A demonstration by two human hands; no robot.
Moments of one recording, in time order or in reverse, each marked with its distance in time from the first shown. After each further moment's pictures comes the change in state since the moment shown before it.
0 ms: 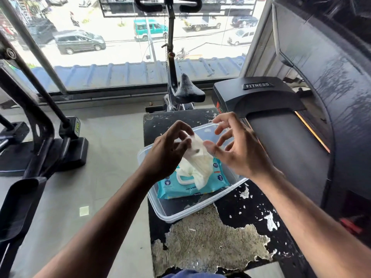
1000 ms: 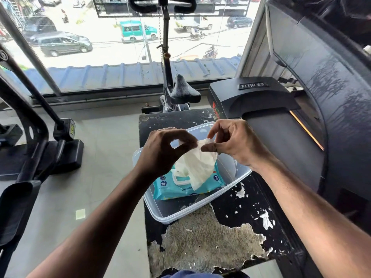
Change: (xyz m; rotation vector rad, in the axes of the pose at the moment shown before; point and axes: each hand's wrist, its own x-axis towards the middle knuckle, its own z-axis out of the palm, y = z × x) left_hand 0.010 -0.002 -0.001 0.167 0.086 0.215; right_hand 0.017 0.013 -0.009 0.426 -0.188 0.181
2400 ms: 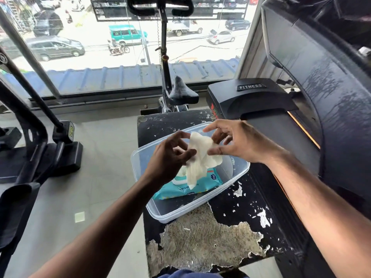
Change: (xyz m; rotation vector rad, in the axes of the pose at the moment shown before) left_hand -0.014 0.004 0.032 -0.405 -0.058 -0.395; right_hand -0.006 -0.009 -0.027 -0.368 -0.172 -0.011
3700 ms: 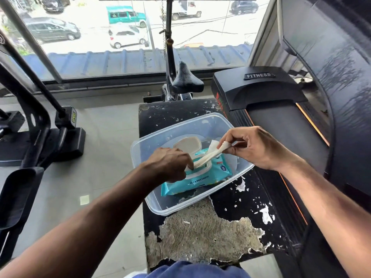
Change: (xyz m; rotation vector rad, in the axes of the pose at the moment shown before) left_hand 0.017 -0.018 0.001 1.304 -0.619 0.040; right_hand -0.017 0.041 0.008 0.065 -0.034 -0.137
